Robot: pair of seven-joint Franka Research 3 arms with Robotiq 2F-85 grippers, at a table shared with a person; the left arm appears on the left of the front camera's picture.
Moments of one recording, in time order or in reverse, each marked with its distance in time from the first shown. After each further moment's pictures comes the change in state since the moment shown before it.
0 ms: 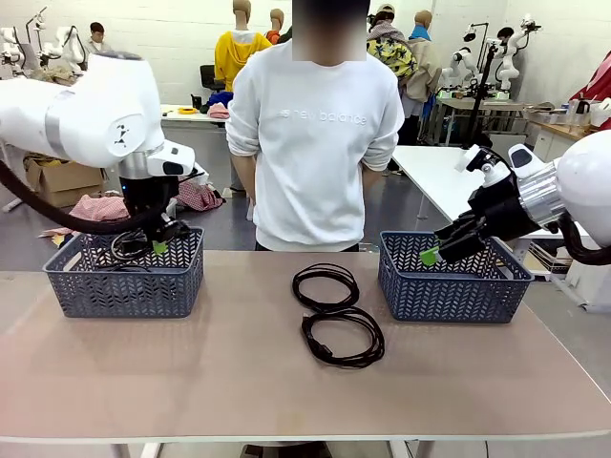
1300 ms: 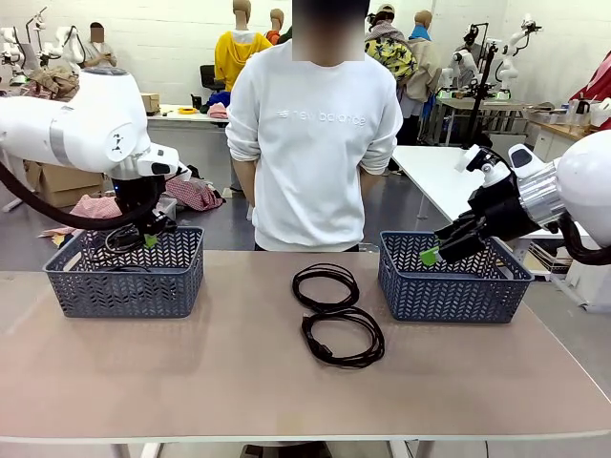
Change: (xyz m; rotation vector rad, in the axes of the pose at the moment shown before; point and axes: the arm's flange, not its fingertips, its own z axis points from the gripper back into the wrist) left arm 0.023 0.070 -0.035 0.013 -0.027 0.067; right arm 0.000 0.000 0.000 0.000 0.000 0.000
